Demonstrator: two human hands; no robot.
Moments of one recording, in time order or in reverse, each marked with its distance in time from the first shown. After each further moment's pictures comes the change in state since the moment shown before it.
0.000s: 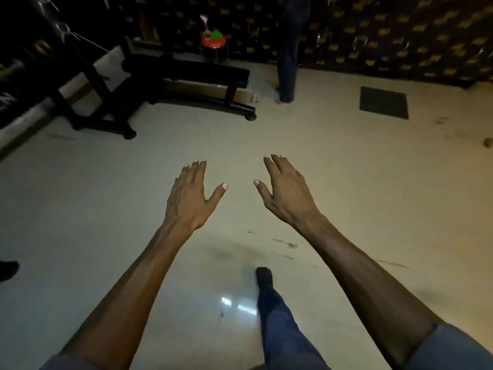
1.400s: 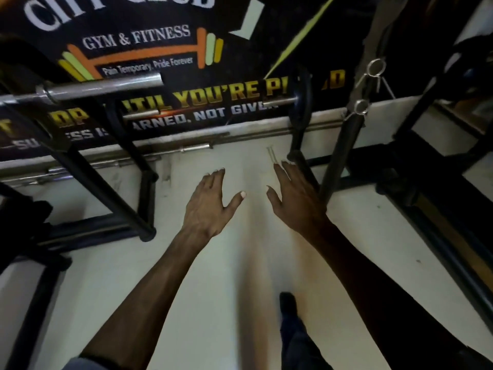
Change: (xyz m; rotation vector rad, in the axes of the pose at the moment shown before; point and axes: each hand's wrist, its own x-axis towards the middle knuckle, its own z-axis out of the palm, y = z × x) left_hand 0.589 -0.619 -0.239 0.127 0.450 -0.963; right_hand 0.910 -0.596 0.313 0.138 -0.292 -1.037
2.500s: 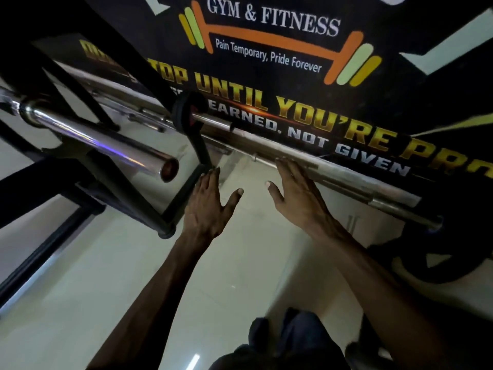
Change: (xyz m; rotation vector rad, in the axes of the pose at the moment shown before) left_hand 0.504 -0.152 0.037 -0.034 0.225 -0.688; right_hand 0.665 -0.013 0.167 0.145 -0.297 -0.649
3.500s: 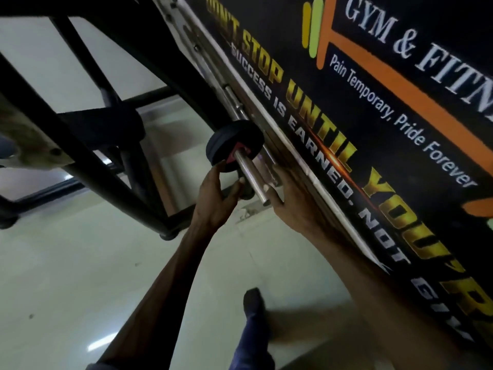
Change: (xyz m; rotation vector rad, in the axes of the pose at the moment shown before) left_hand 0.423 -0.073 0.069 -0.368 0.433 -0.541; right_hand 0.513 0.071 0.139 0.238 -0.204 -0.575
